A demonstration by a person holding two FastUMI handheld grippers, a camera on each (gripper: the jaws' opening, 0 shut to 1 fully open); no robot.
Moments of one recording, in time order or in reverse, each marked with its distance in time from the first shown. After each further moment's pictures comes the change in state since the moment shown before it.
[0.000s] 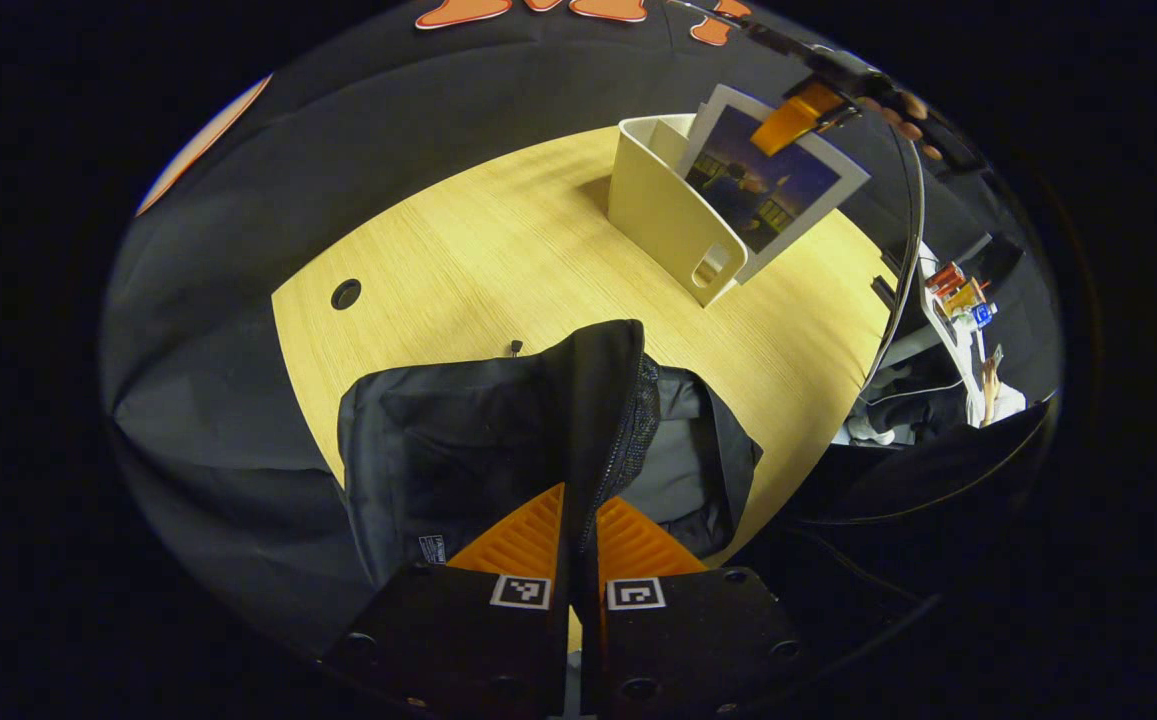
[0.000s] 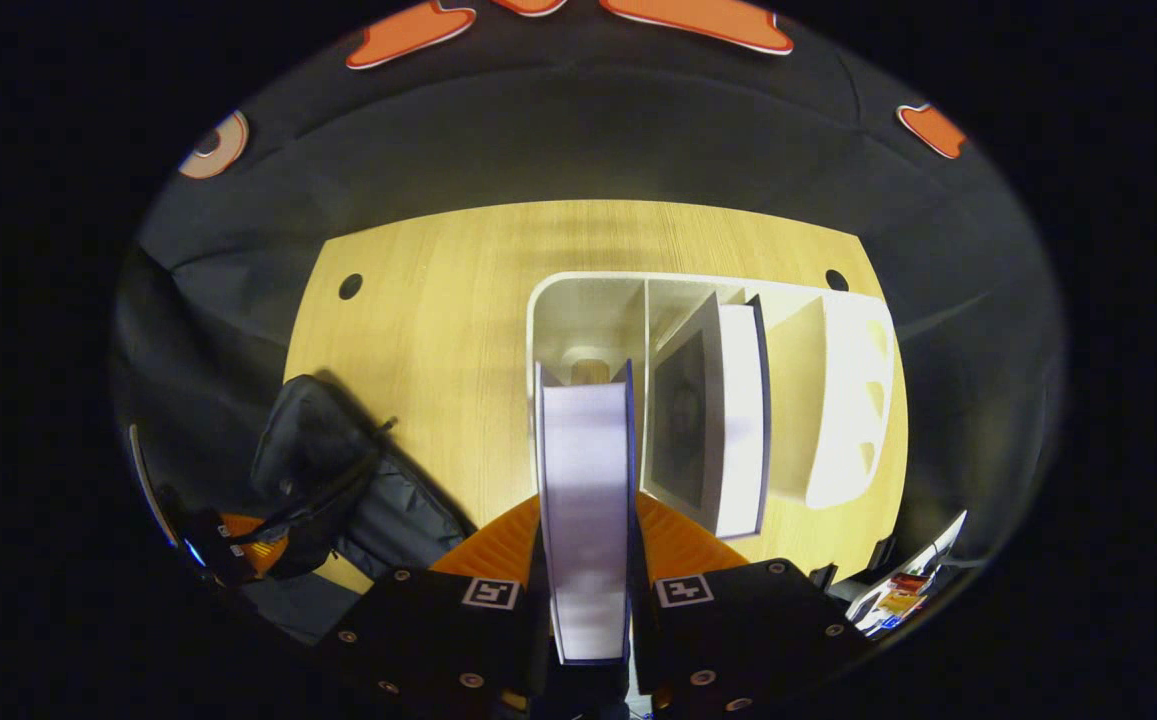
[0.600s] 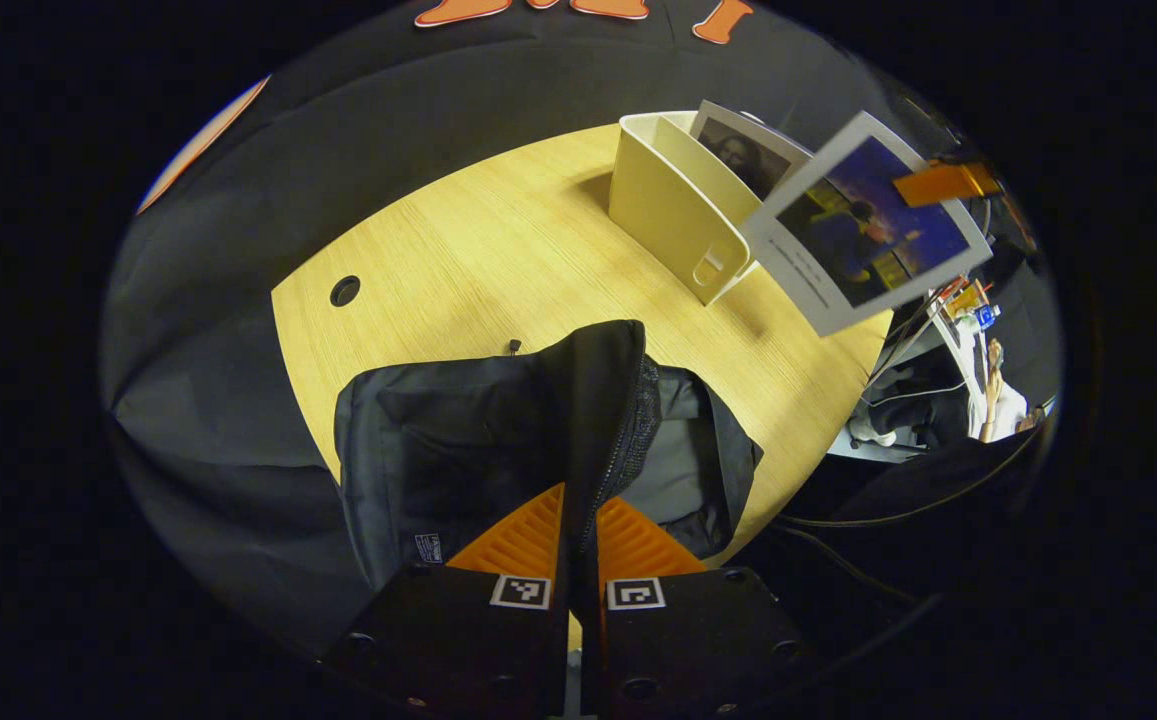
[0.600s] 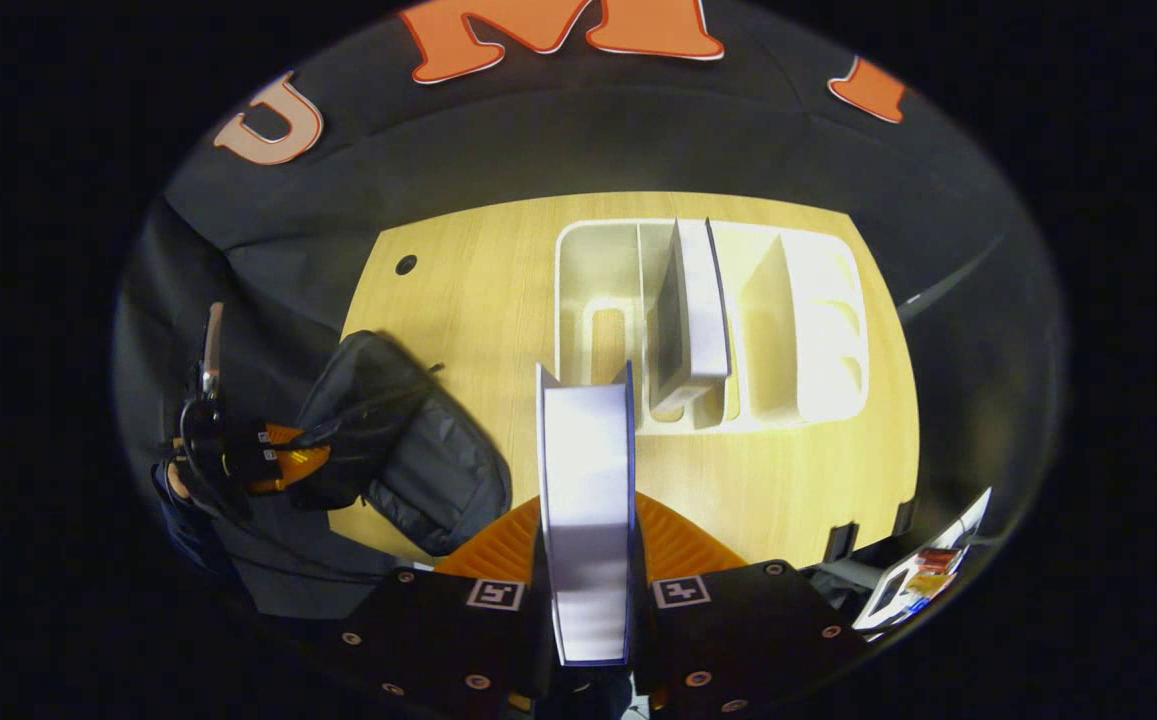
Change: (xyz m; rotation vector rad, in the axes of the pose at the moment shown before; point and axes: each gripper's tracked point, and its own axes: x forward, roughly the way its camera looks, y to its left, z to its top) left arm 0.005 -0.005 0.002 -0.016 0.007 0.006; right arm -0.061 -0.003 -0.109 0.037 -0.036 0.113
